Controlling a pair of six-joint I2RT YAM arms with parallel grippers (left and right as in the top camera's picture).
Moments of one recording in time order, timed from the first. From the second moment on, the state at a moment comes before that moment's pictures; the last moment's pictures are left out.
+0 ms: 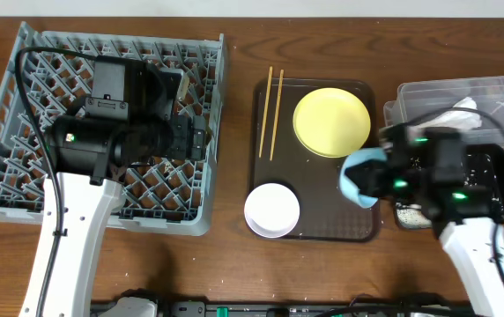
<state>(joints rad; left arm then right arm) -0.16 1.34 1.52 -1.21 0.25 -0.04 0.12 1.14 0.80 -0.66 -0.56 0.37</state>
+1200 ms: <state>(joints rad) -0.44 1.74 1.59 -0.97 0.14 -0.10 0.09 1.42 1.33 -0.98 -0.29 0.37</state>
